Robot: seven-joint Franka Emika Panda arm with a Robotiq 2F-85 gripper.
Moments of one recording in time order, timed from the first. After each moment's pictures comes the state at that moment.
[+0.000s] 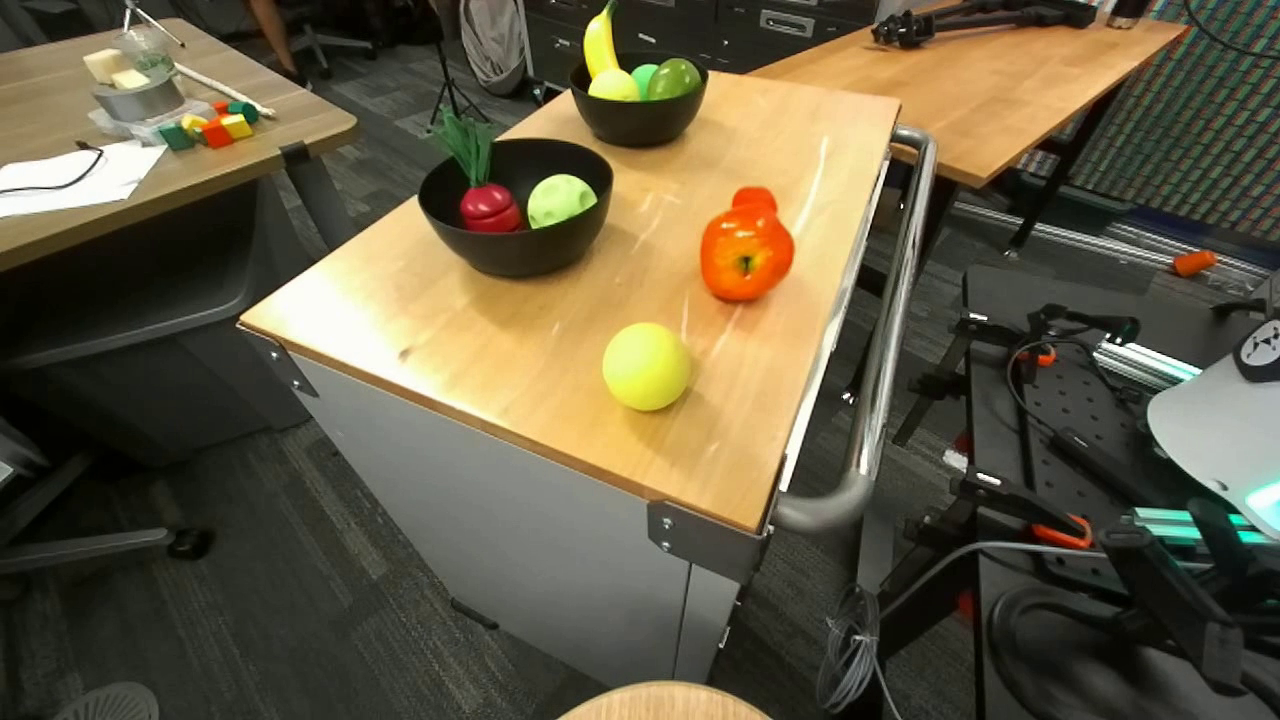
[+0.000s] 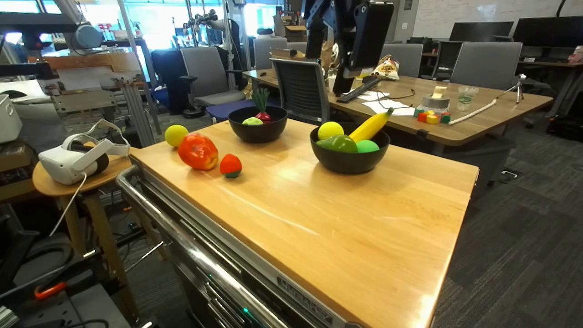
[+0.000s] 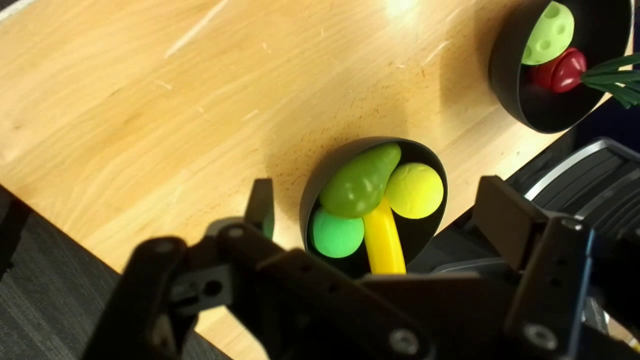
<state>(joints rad) -0.30 -0.08 -0.24 -2.03 0.35 1.95 -0.14</state>
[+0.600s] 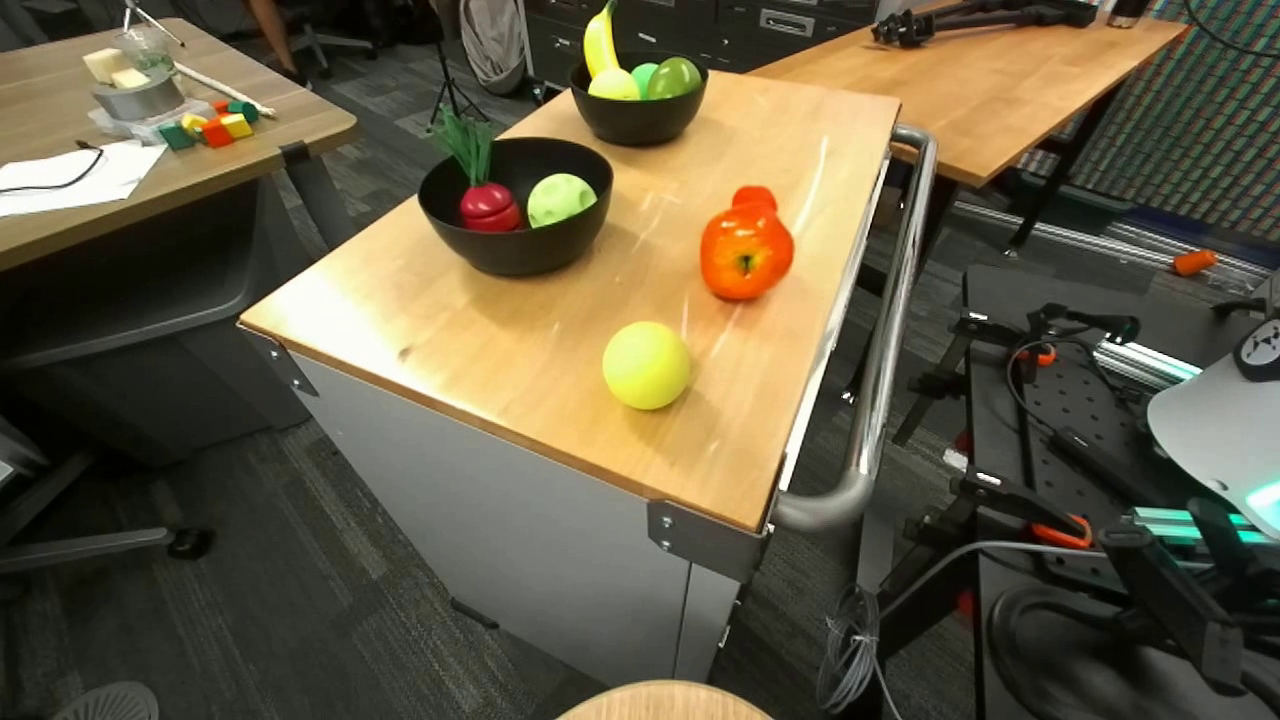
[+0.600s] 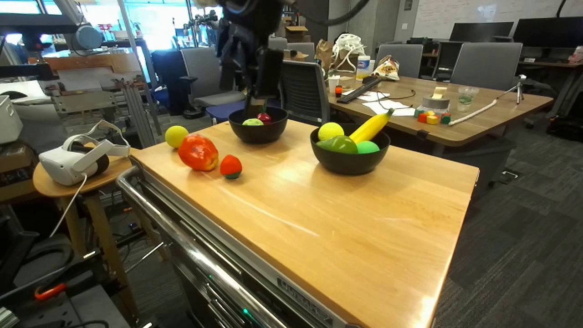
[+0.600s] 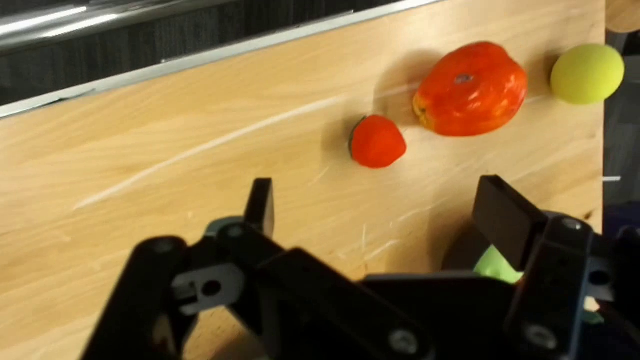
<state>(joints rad) -0.16 -0.18 -0.15 -2.22 0.24 1.86 -0.14</state>
